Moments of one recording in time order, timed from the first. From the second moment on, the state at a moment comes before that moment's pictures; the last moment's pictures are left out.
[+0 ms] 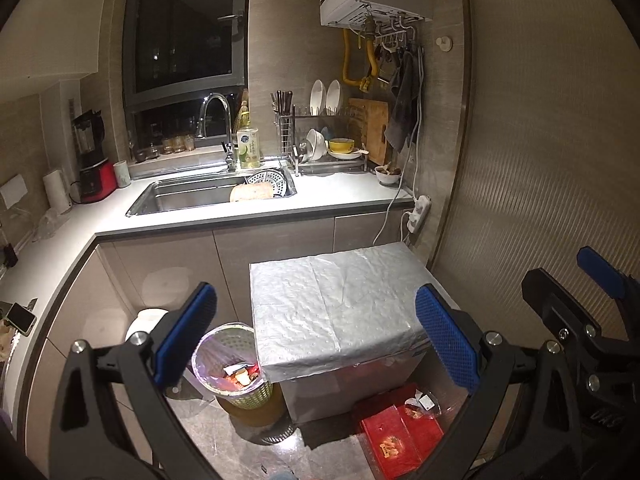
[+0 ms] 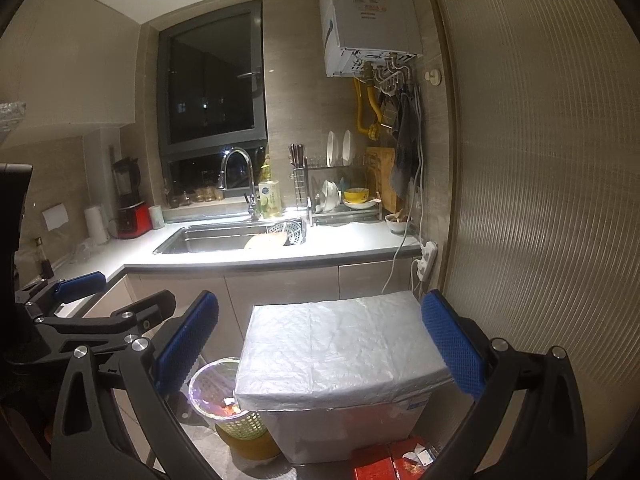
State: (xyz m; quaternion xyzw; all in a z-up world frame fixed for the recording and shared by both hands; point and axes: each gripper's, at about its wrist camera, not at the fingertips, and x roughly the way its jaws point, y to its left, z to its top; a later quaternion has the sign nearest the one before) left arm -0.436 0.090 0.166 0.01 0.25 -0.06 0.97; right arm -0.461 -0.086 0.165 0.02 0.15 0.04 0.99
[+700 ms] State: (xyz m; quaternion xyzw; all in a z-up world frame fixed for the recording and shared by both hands) left arm -0.438 0.092 0.162 0.02 0.25 -0.04 0.97; right arm -0.461 -0.086 0.154 0.04 0.18 0.05 0.98
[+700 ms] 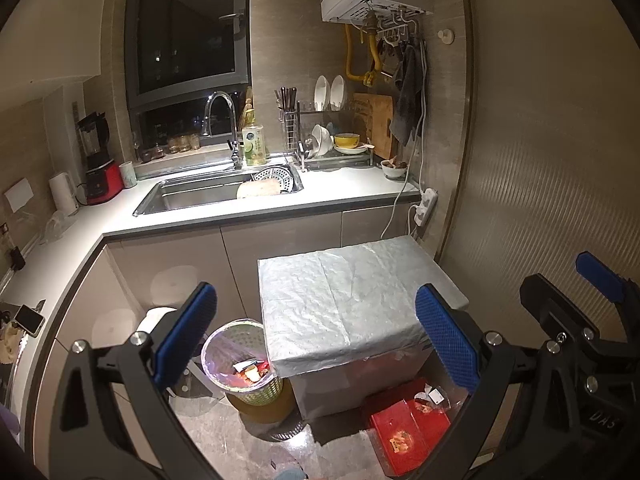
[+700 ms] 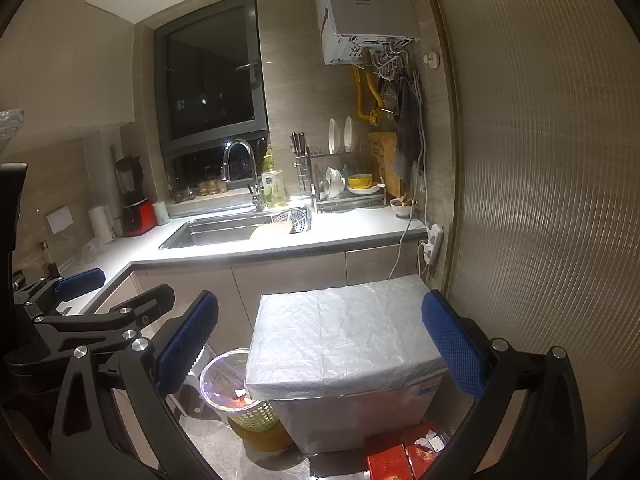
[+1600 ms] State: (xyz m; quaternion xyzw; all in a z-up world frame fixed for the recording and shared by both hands) left arm -0.428 0.084 0.161 0.04 0.26 -0.05 0.96; right arm -0.454 -0.088 0.153 0.03 0.18 0.03 0.98
